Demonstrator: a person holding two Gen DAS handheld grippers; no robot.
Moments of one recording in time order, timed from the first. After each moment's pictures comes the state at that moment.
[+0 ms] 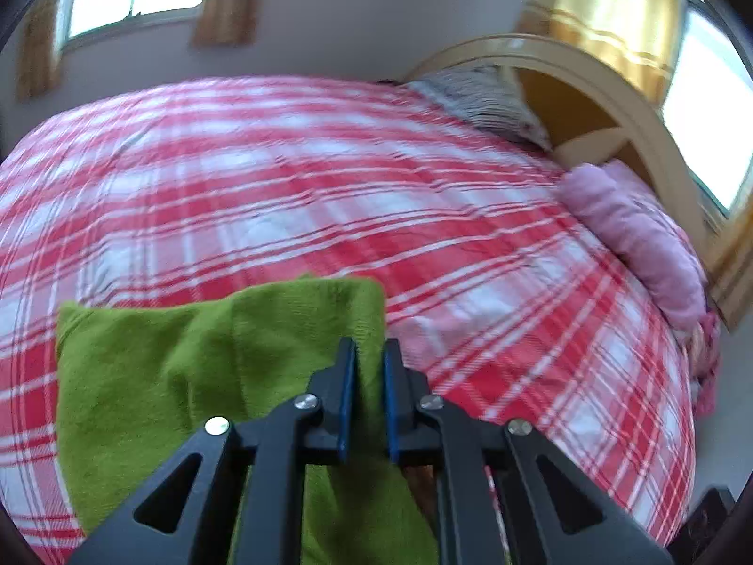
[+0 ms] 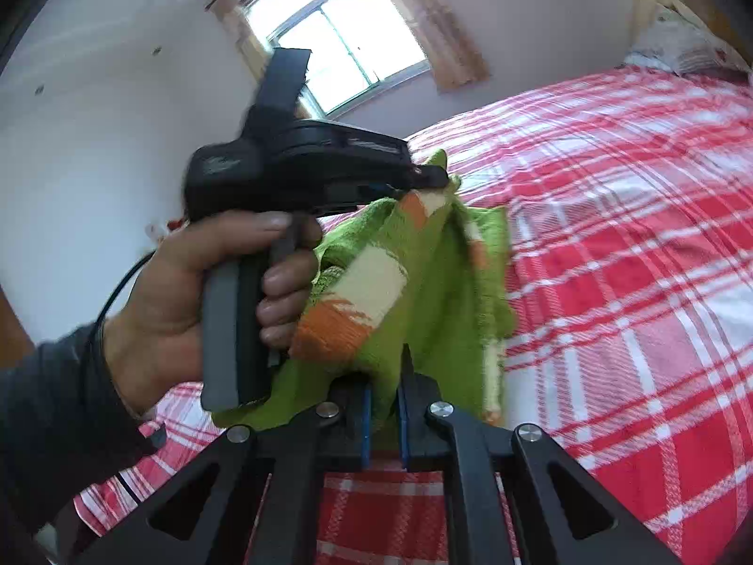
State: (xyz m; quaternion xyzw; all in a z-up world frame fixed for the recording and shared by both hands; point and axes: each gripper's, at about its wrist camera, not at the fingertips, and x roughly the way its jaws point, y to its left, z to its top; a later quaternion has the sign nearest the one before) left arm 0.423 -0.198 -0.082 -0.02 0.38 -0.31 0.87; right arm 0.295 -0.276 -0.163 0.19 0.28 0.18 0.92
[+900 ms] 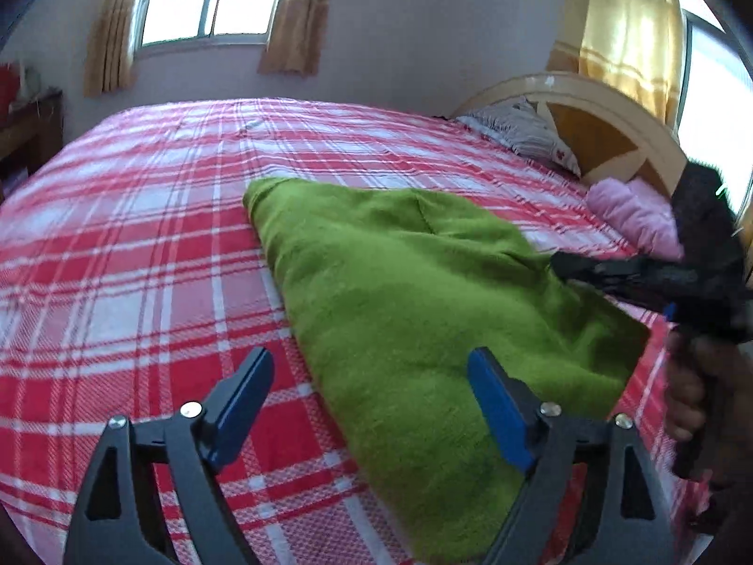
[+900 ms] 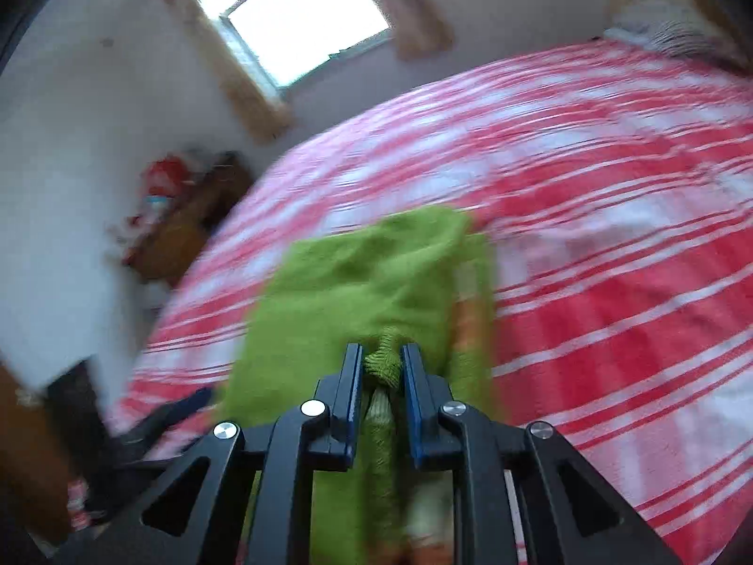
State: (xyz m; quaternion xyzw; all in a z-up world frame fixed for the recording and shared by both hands) left arm 0.323 -0.051 -0.131 -0.05 0.34 -0.24 0.91; right arm 0.380 -0.279 -0.139 0.17 0.35 0.10 0.91
